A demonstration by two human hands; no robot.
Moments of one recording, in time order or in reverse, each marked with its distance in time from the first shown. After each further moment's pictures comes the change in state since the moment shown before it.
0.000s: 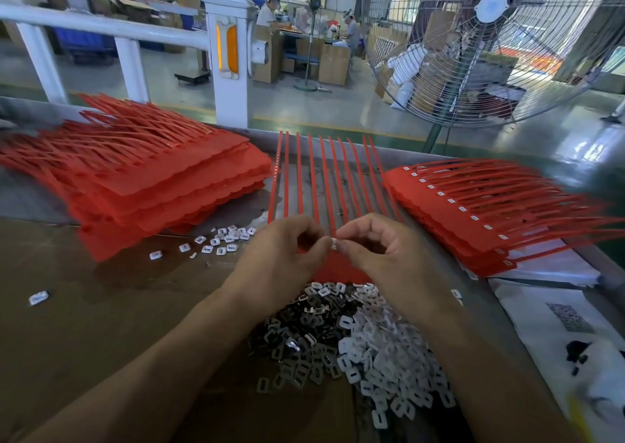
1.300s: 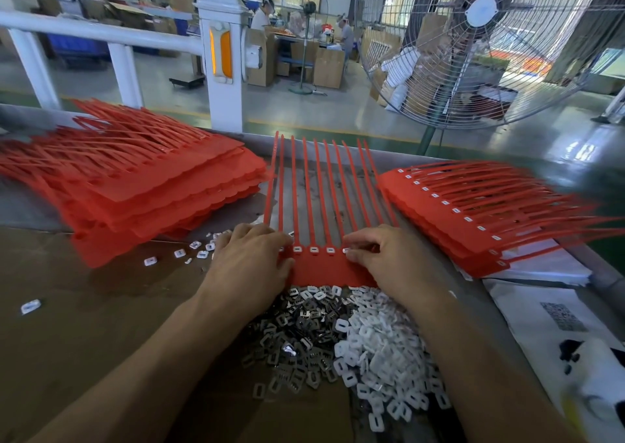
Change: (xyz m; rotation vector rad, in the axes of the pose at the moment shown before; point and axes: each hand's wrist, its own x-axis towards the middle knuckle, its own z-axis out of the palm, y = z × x) left_hand 0.004 -0.034 -0.006 0.629 -0.040 -0.083; right_hand 0.025 0.027 -0.014 -0.551 0.039 0.127
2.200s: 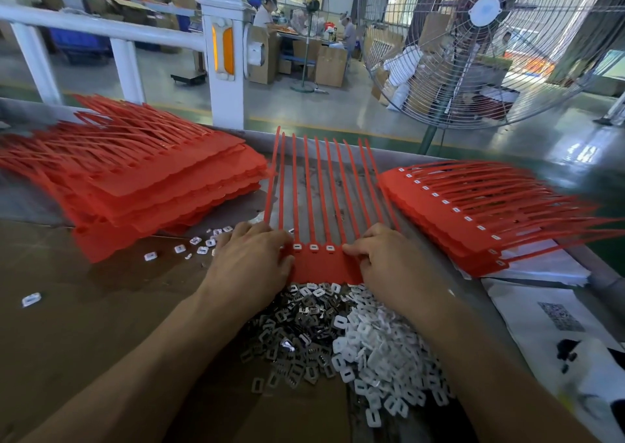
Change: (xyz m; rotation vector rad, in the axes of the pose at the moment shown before) left_hand 0.000 0.002 0.001 0.008 -0.012 -0.011; right_hand -0.012 -0.013 -0.006 -0.401 -0.112 -0.120
